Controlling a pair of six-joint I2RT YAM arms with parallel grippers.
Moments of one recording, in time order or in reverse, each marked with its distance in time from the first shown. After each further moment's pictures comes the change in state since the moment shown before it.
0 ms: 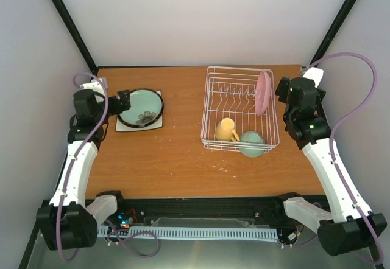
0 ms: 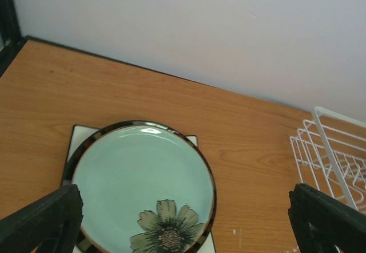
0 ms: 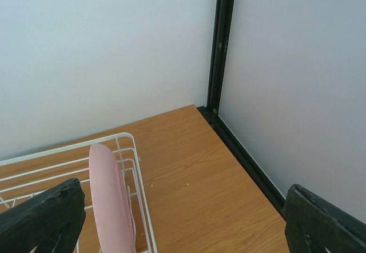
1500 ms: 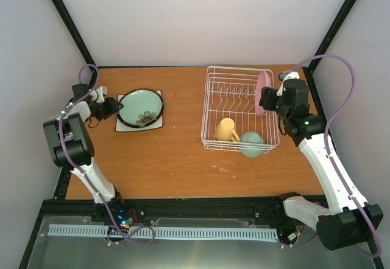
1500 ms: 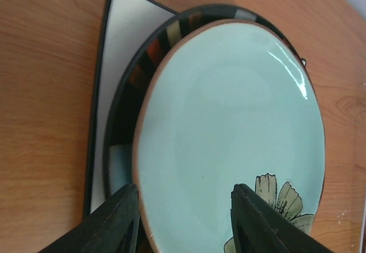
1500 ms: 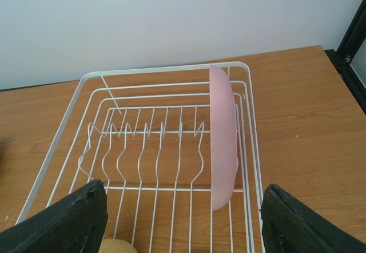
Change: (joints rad) left arm 0.317 0.792 0.306 -0.165 0.443 0.132; right arm -0.005 0.028 -0.033 -0.092 -0.468 0.043
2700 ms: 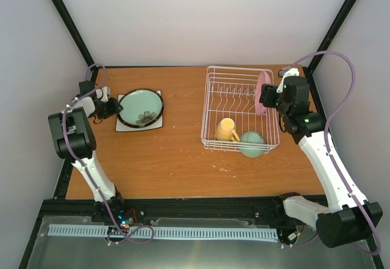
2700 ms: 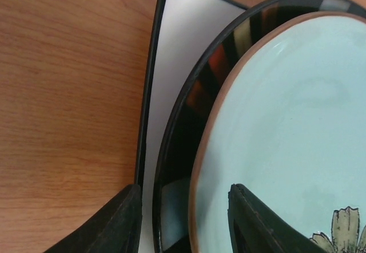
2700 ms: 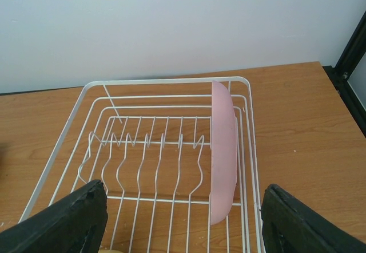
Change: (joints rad) left arm -0.062 0.119 0.112 -0.056 -0.200 0.048; right arm 0.000 0.024 0.035 0.020 0.002 -0.040
